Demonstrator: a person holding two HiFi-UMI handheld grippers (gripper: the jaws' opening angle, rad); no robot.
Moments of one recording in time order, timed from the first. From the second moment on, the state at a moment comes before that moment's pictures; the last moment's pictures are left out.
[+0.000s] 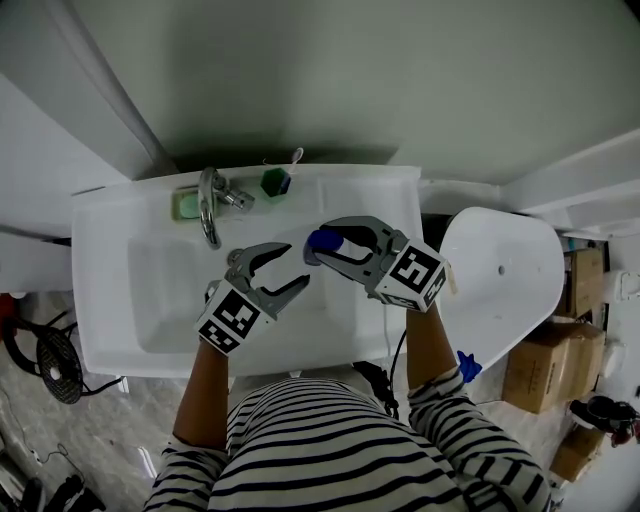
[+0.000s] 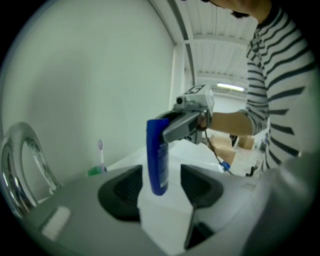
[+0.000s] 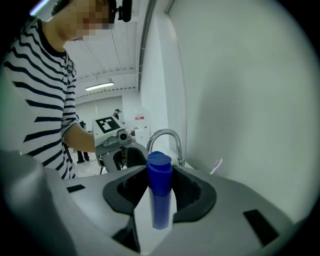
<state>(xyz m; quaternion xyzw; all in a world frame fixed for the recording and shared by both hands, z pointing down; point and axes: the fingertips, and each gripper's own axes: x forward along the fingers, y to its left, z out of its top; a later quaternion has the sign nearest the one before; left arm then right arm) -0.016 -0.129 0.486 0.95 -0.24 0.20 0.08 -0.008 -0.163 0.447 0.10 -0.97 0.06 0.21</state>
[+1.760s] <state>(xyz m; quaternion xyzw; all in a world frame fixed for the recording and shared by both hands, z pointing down) -0.017 -0.131 0.502 0.95 -0.21 0.19 0.11 -0.008 -0.325 0.517 0.35 -0.92 0.05 0.18</state>
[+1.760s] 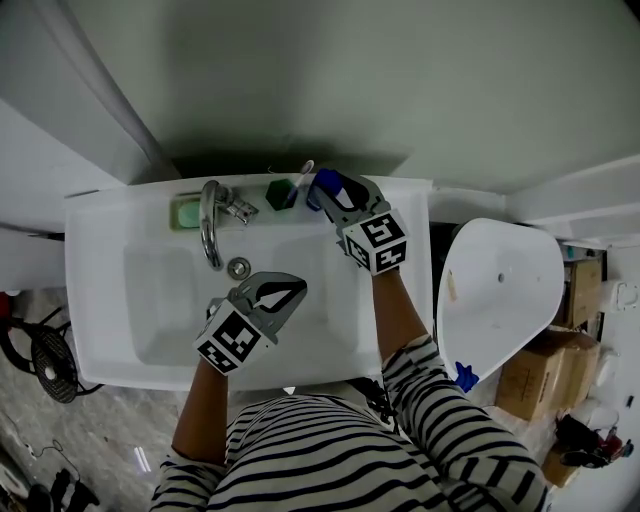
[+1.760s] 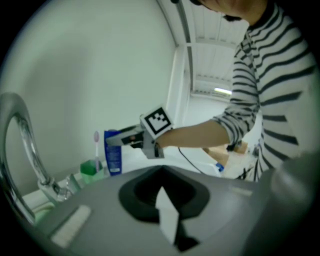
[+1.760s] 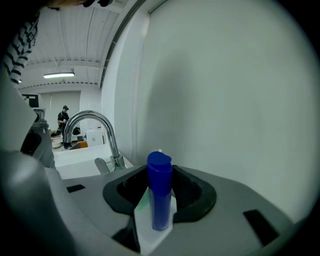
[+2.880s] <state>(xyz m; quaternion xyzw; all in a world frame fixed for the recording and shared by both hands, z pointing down) -0.017 -0.131 0.494 0.95 -0.22 0.19 0.09 0.001 -0.320 0.505 0.39 -0.90 0.05 0.16</state>
